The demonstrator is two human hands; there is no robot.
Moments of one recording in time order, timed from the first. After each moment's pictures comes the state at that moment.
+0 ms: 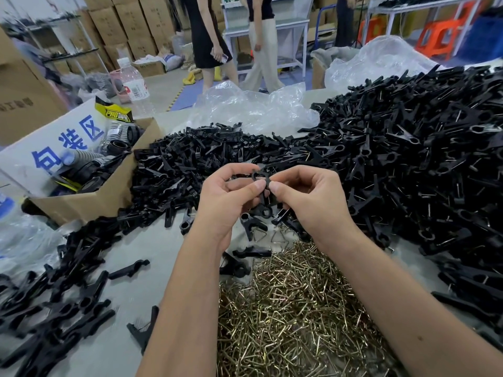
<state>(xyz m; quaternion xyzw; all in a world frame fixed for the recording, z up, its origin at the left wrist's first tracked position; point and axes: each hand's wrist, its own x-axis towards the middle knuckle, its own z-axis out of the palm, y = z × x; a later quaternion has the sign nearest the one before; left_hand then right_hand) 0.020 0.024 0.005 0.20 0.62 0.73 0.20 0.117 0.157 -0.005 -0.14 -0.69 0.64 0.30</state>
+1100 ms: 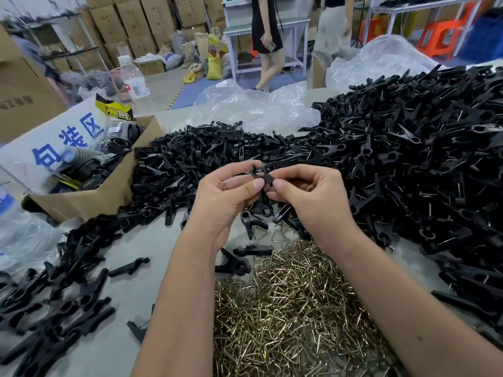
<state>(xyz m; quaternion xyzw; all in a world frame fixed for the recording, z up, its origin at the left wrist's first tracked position) 0.015 0.018 0.003 0.22 0.58 0.75 0.24 0.114 0.156 -0.009 -0.11 -0.64 0.69 0.31</state>
